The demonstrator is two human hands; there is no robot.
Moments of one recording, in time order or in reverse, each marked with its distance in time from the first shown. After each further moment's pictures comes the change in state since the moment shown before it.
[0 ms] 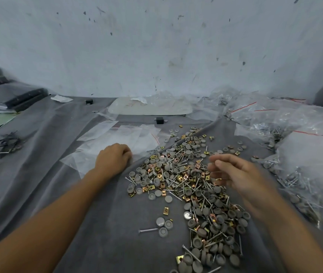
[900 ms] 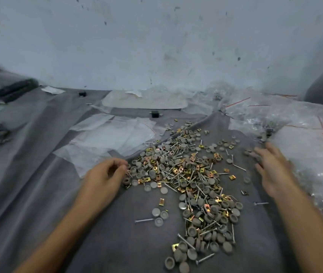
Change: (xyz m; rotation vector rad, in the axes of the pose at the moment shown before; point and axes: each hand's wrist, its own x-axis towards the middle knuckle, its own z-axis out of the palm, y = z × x) left_hand -0.111 0.009 -0.001 -0.606 0.165 0.019; right_hand 0.050 0.021 -0.073 0.138 0.557 0.101
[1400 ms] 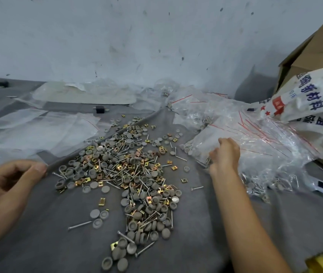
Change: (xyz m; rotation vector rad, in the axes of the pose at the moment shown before) left_hand -0.010 -0.019 -0.017 -0.223 0.098 0.028; right_hand -0.019 -0.024 -0.022 0.384 0.368 -0.026
